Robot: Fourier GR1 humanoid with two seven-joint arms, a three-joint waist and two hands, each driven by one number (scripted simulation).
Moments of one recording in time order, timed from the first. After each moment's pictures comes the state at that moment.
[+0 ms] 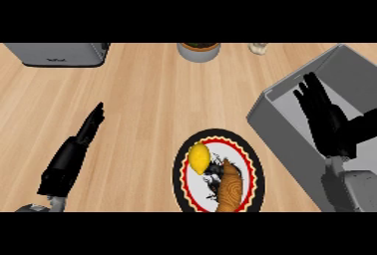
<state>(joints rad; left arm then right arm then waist) -0.03 0.46 -0.32 -1.66 0.08 0.22 0.03 -0.22 -0.31 0.06 -1.51 -0.32 -0.18 0.14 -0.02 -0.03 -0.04</state>
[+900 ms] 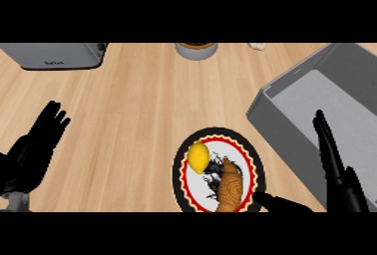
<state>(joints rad) 0.02 0.45 -0.05 -1.63 0.41 0.16 0.15 0.11 -0.45 0.43 -2.08 0.51 -0.52 0.20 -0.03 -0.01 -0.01</state>
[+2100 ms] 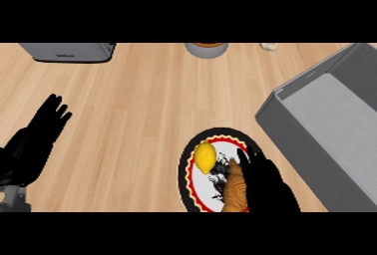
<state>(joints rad) -0.02 0.45 -0.03 -1.63 0.44 0.11 0.19 -0.05 -0.23 0.73 -2.05 0.87 0.30 1.13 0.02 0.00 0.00</state>
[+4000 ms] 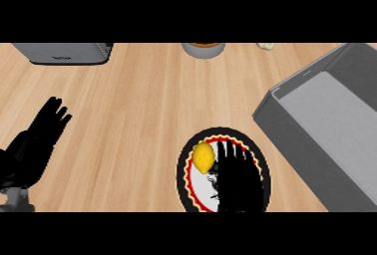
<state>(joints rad) -0.01 0.39 0.02 -1.63 0.38 0.07 0.19 -0.17 -0.02 0.67 -1.76 0.93 0.48 1.14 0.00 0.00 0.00</state>
